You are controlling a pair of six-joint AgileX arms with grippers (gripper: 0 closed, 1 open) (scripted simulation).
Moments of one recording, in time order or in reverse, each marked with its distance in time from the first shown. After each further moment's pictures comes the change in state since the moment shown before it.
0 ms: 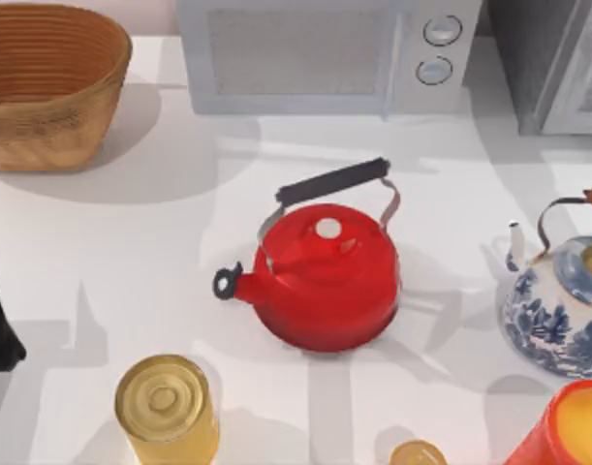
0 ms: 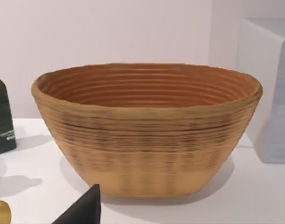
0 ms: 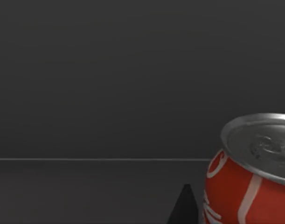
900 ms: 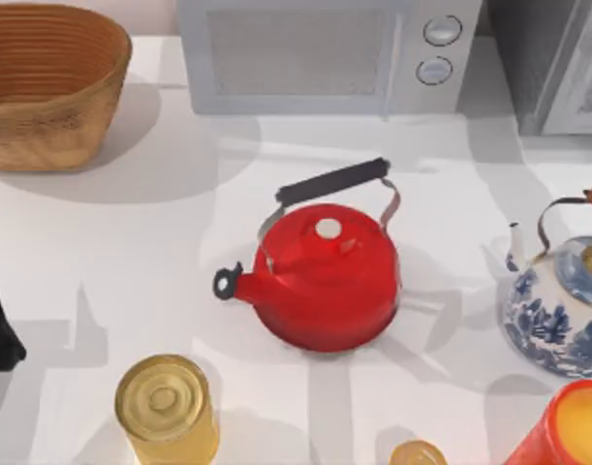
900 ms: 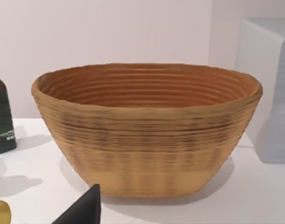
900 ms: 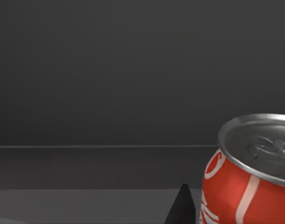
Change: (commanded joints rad) left arm 0.000 0.000 0.000 0.000 0.000 0.000; right arm 0.110 -0.155 0.000 -0.155 0.108 0.005
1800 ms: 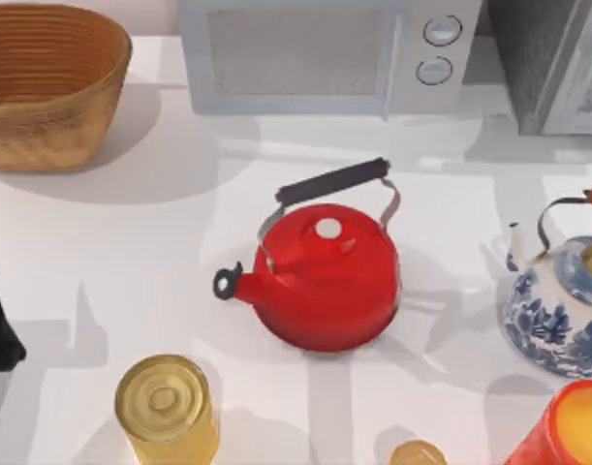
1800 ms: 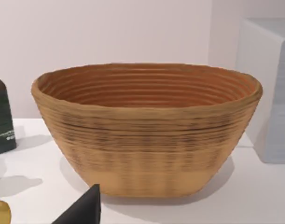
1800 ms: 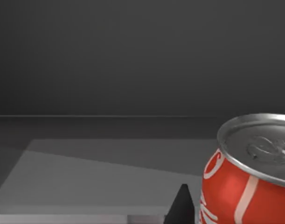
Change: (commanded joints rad) left arm 0.000 0.000 0.000 0.000 0.000 0.000; right arm 0.153 -0.282 -0.063 -0.225 0.148 -0.005
